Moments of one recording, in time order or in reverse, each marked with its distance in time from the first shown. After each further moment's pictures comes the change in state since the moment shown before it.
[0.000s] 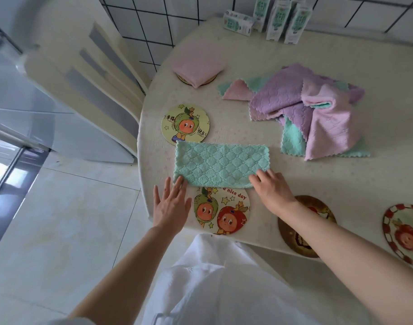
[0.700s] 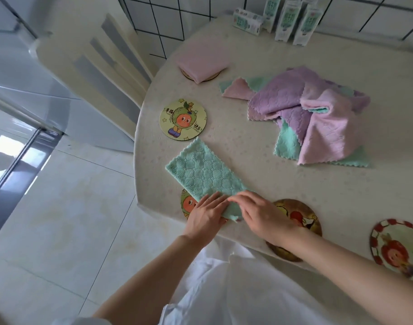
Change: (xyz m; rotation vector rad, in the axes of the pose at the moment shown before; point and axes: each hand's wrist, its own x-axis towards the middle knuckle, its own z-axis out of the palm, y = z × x) left_hand -0.024 0.116 0.025 -0.288 0.135 0.350; right_hand -0.064 0.002 -0.016 0.656 0.126 -0.342
